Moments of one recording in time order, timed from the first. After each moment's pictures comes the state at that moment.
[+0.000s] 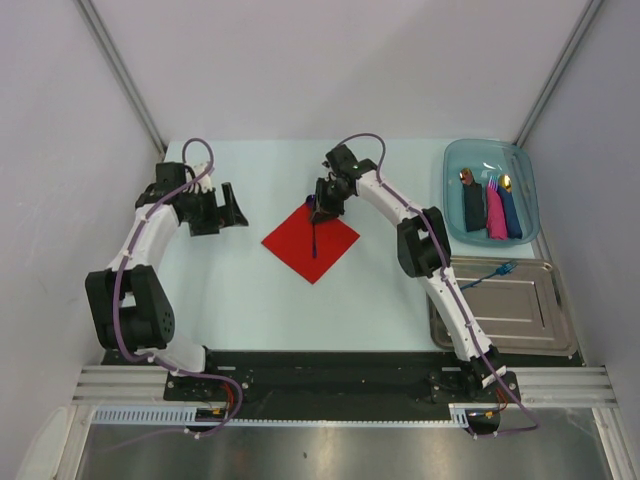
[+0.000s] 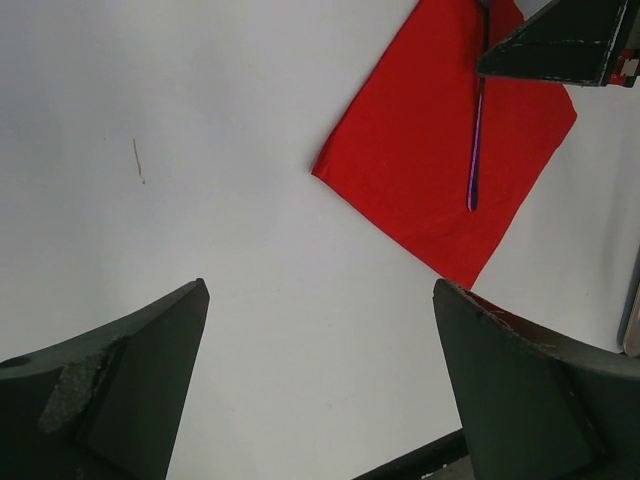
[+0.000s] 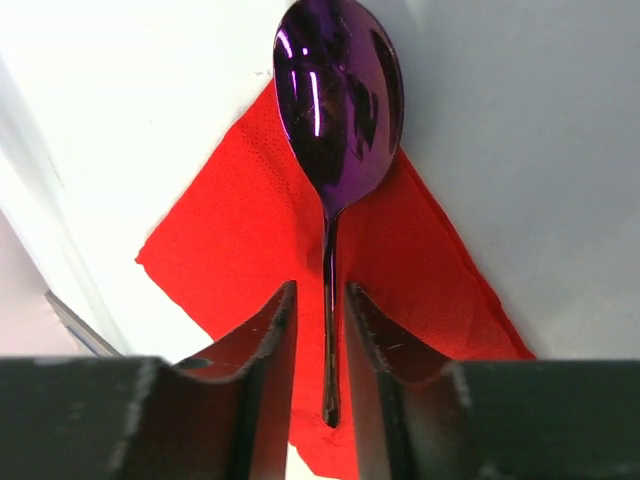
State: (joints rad) left arm 0.12 1.55 1.20 -0.66 0.45 -0.11; right arm 0.53 2.68 2.47 -0.84 -0.43 0.61
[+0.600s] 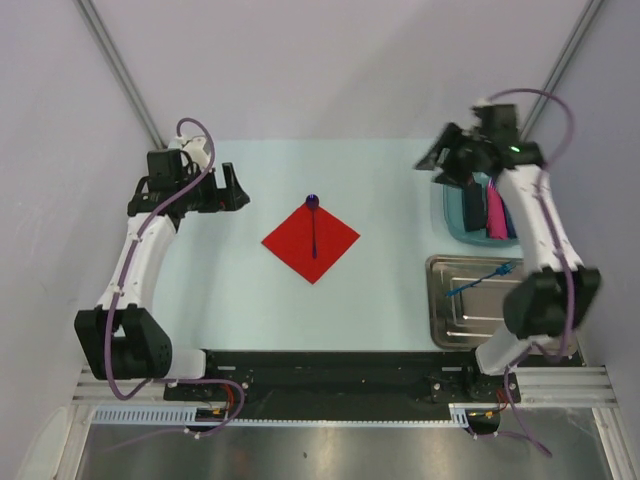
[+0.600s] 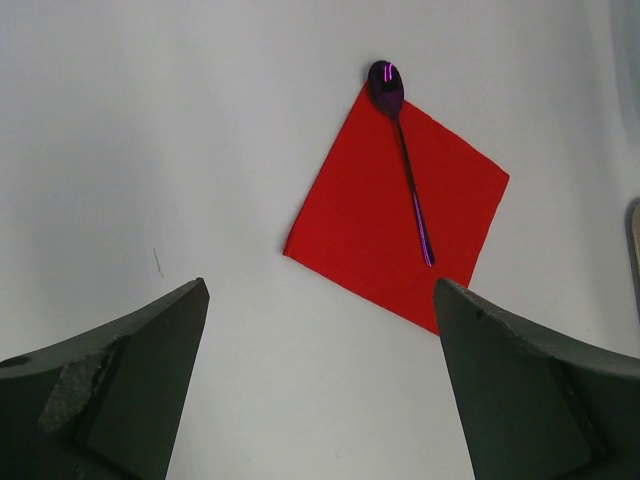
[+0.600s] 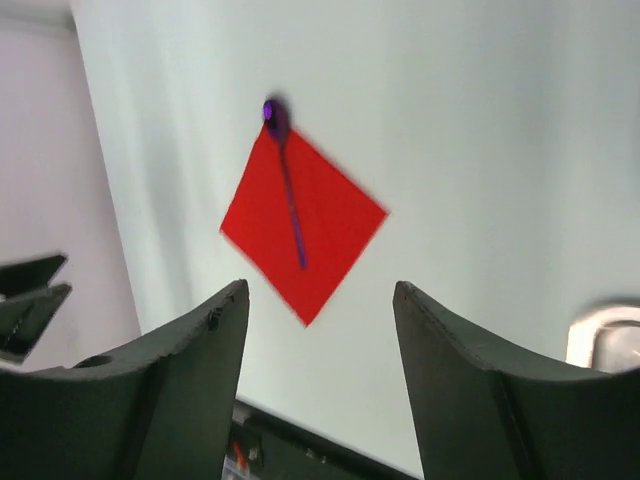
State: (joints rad) left arm 0.05 1.40 1.27 -0.58 0.41 -0.08; right arm 0.18 1.80 1.84 -0.84 -0.37 0.58
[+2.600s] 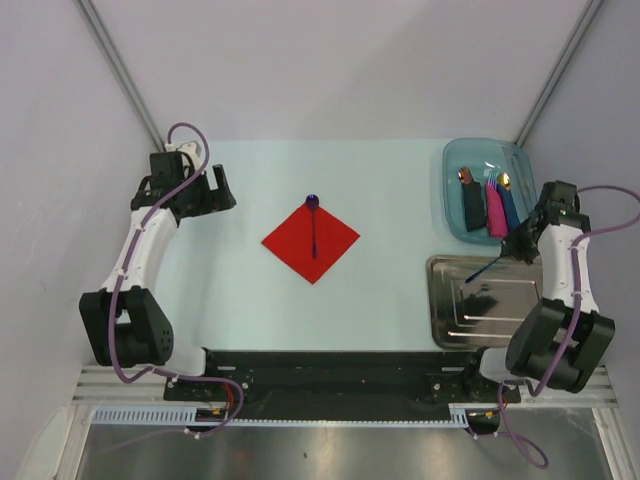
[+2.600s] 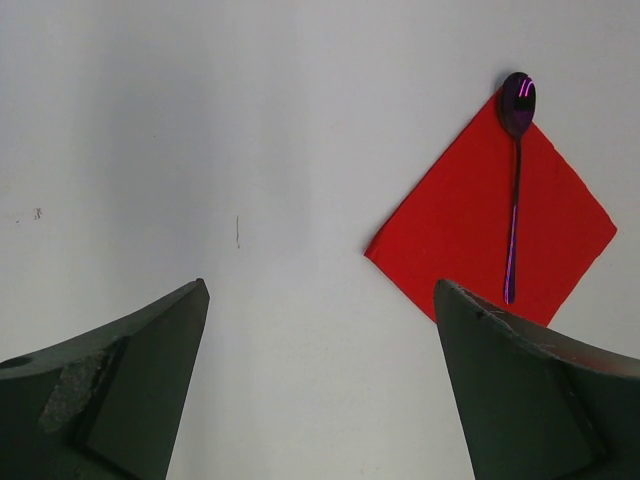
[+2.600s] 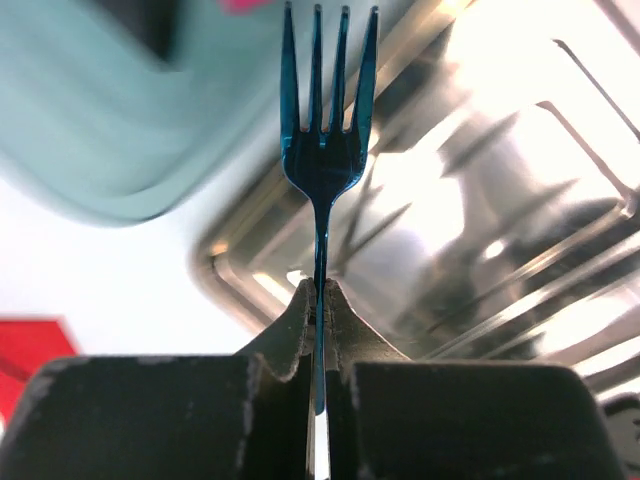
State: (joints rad) left arm 0.07 1.45 1.25 -0.57 0.19 -0.15; right arm -0.39 1.38 1.11 -0.87 0.01 0.55
